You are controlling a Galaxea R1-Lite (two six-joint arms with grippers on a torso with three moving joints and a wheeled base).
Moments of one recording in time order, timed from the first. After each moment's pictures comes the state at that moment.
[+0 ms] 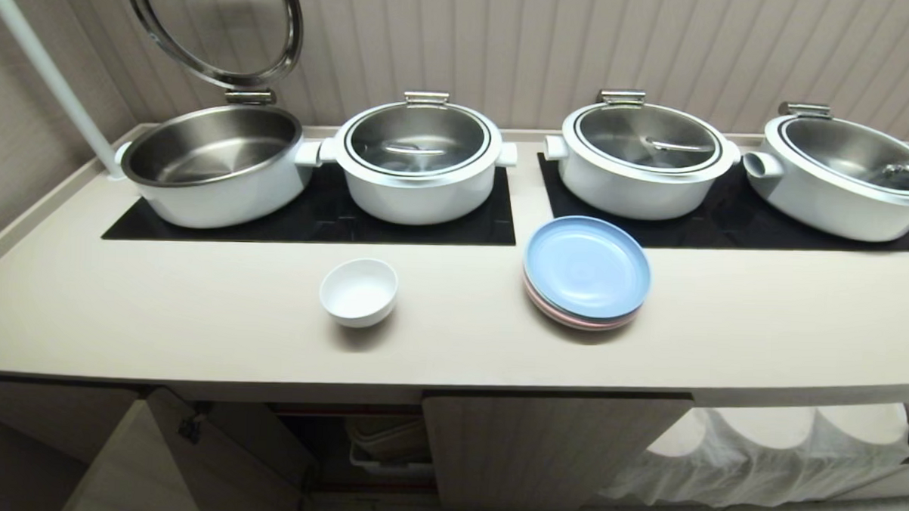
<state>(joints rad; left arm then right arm) -0.02 0.18 -0.01 -0.07 0.03 0.23 0.01 0.00 0.00 -0.01 -0.05 0.18</state>
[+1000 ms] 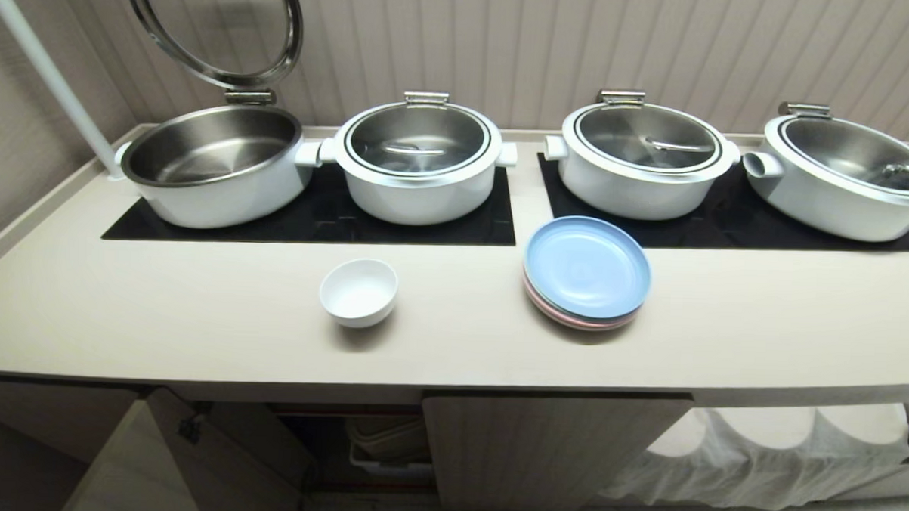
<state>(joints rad) 0.00 0.00 0.00 0.00 -0.02 0.00 0.01 0.00 0.00 -0.01 -0.05 0.18</state>
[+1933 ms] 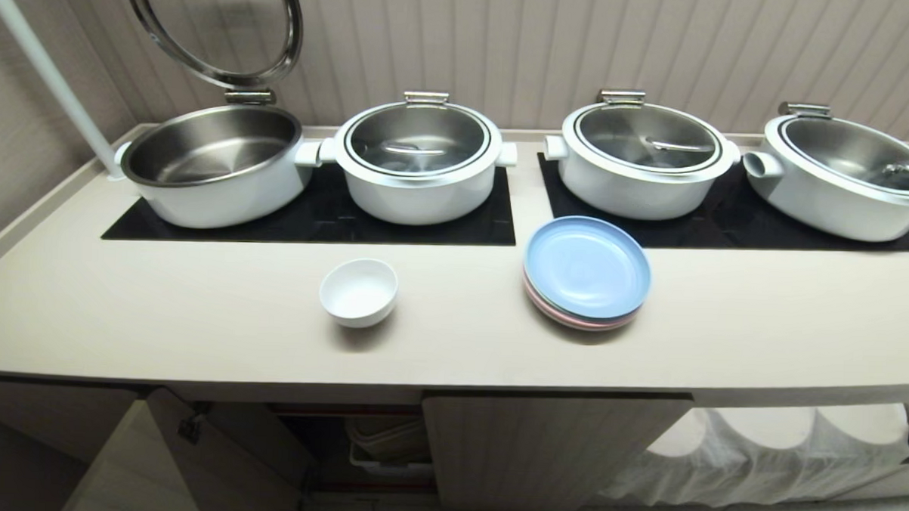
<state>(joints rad) 0.00 0.00 0.00 0.01 -0.02 0.00 0.01 0.00 0.00 -0.01 -0.05 0.18</state>
